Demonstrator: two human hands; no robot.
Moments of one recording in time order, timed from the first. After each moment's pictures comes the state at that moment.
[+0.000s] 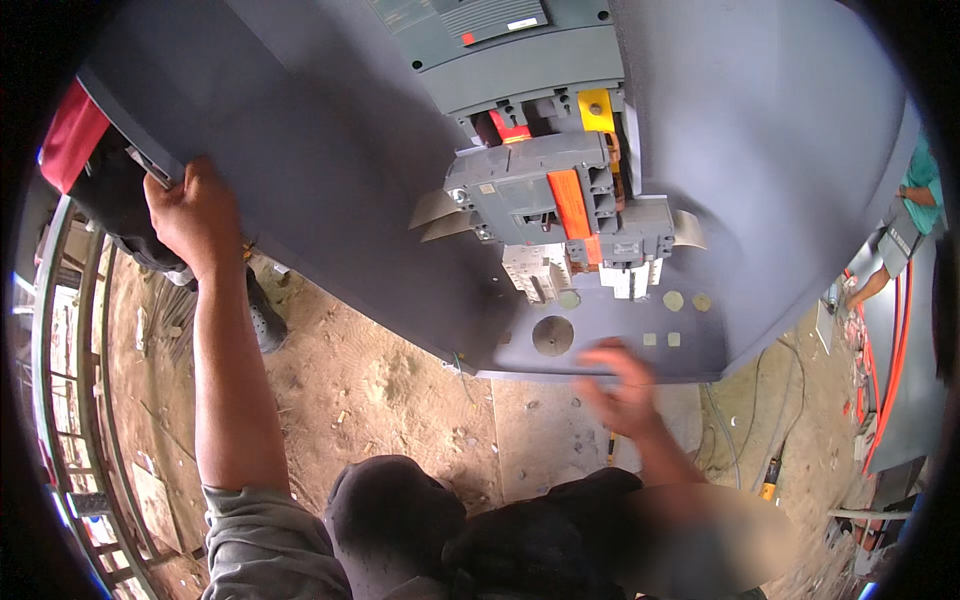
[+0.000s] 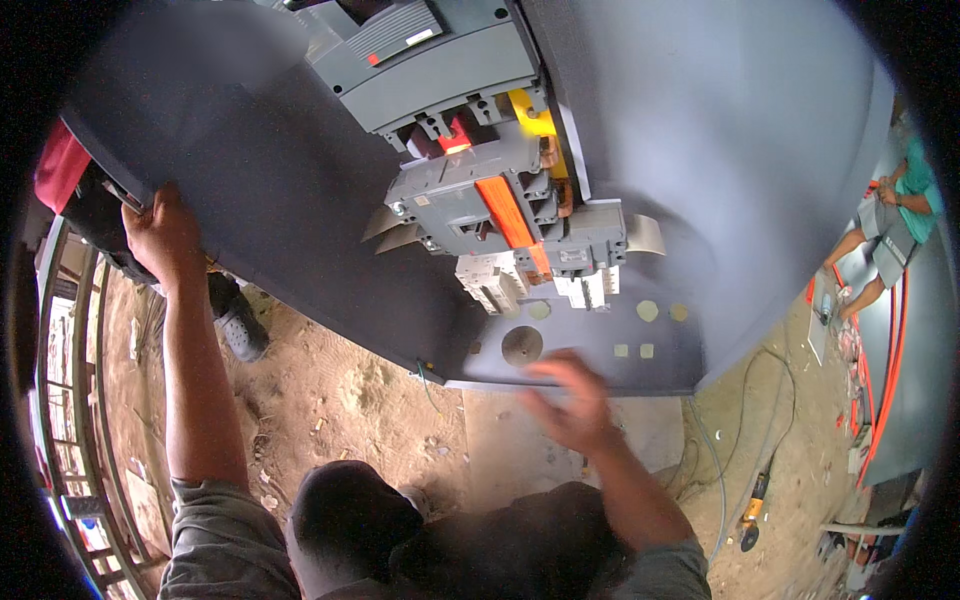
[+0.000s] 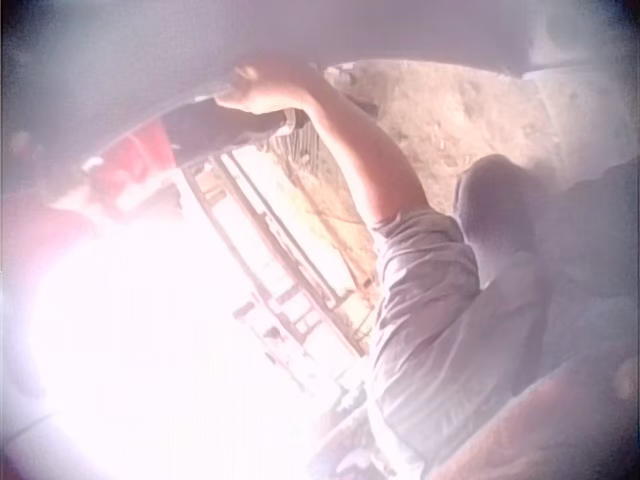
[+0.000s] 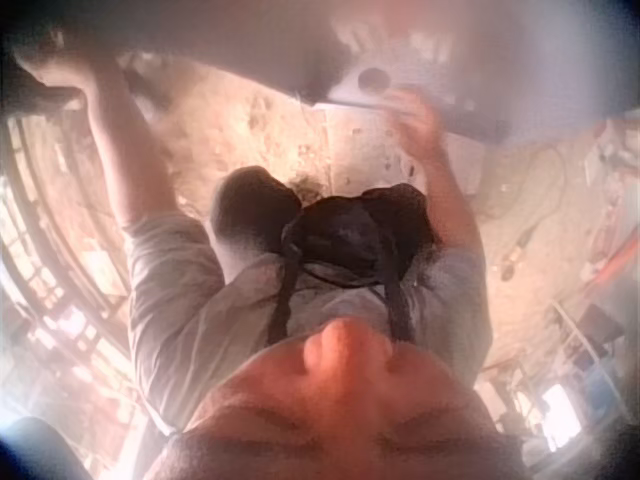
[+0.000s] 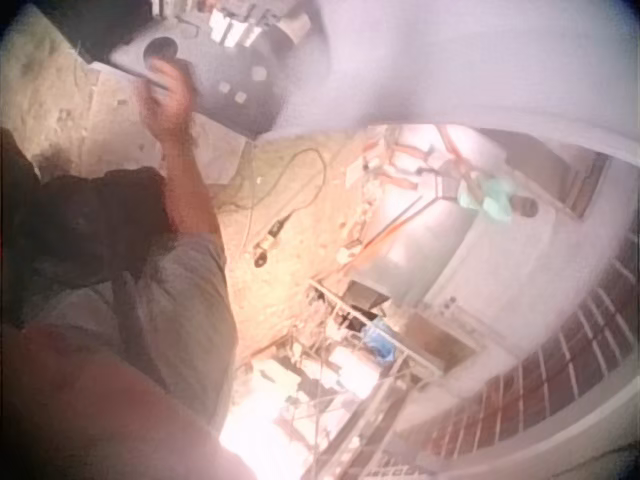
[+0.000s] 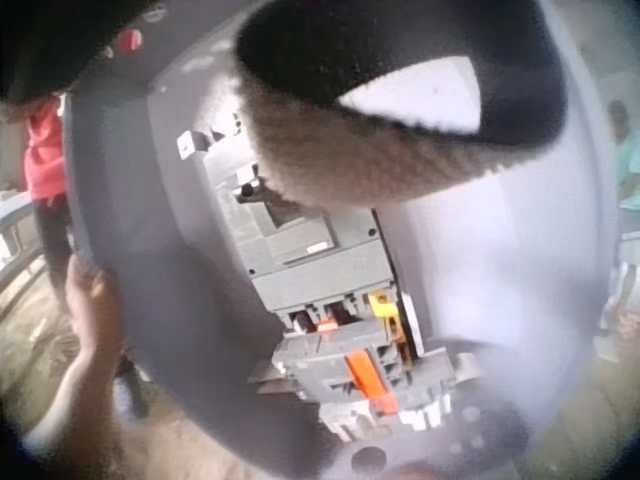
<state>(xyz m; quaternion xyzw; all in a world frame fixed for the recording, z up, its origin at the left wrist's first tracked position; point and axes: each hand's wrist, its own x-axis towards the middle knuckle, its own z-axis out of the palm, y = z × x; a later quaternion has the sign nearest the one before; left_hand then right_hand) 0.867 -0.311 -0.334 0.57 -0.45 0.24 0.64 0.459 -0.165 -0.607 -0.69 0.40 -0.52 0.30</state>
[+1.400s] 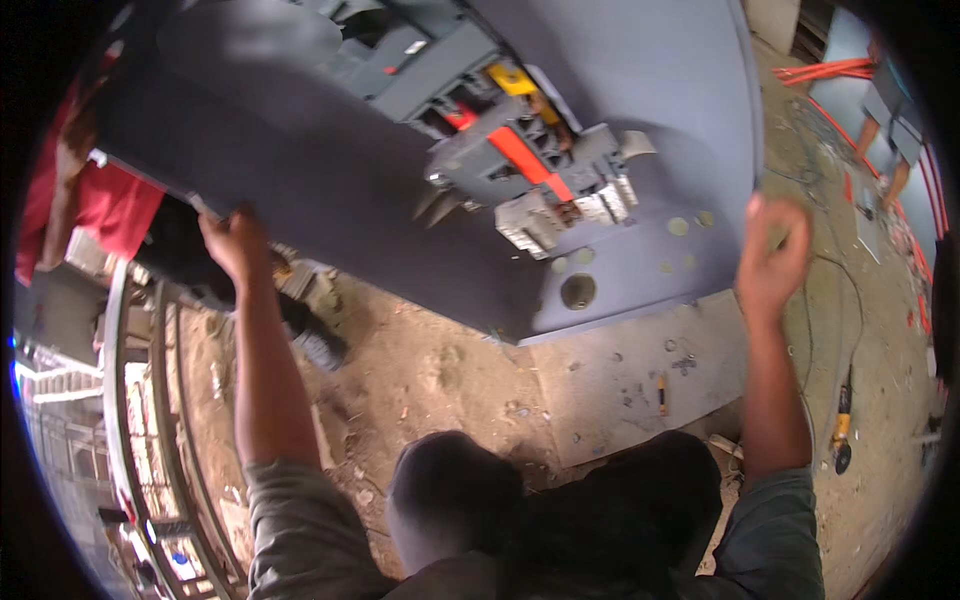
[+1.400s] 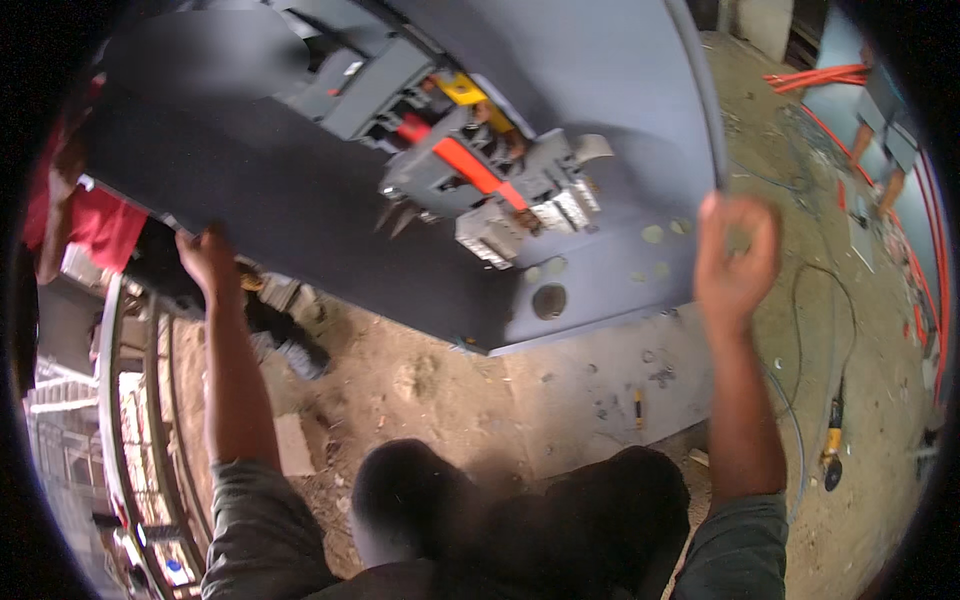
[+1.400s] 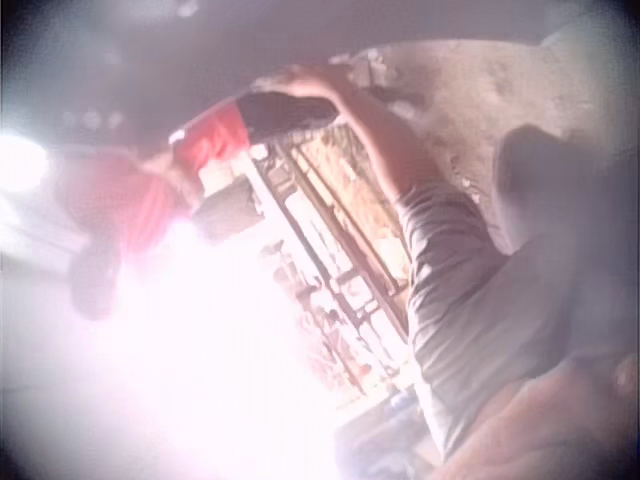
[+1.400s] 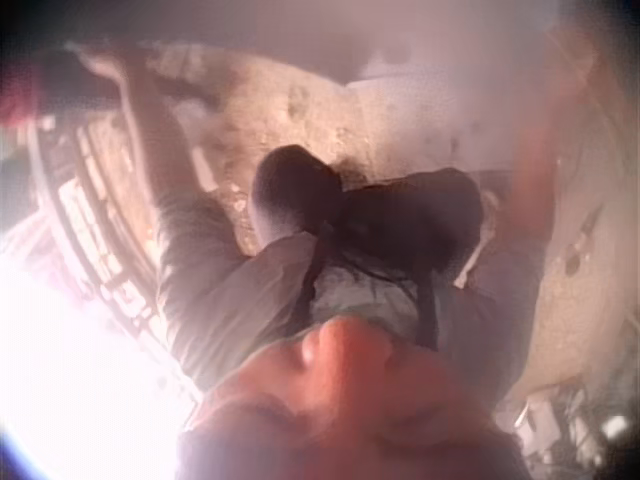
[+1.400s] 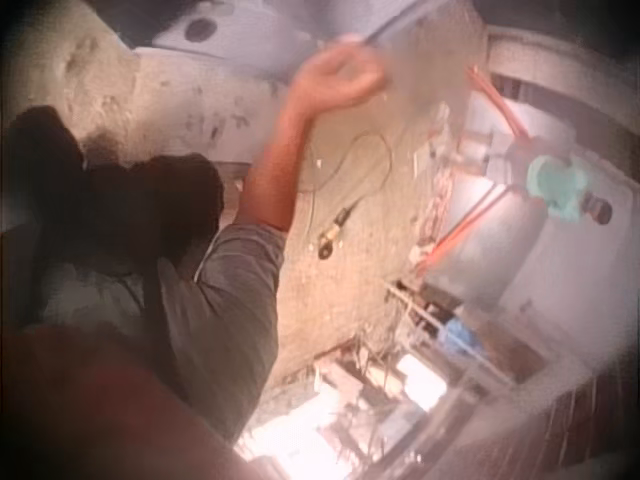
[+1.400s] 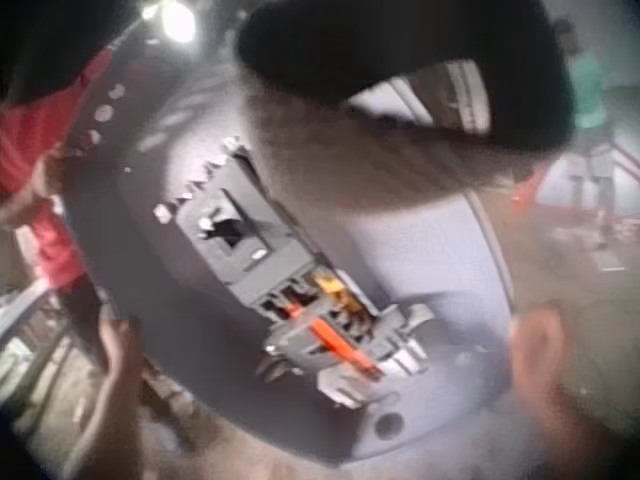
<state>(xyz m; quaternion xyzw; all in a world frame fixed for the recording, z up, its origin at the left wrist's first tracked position) 0.905 -0.333 -0.415 0.37 -0.54 -0.30 0.69 0.316 -0.056 -0.525 -0.51 0.62 -0.57 -0.18</state>
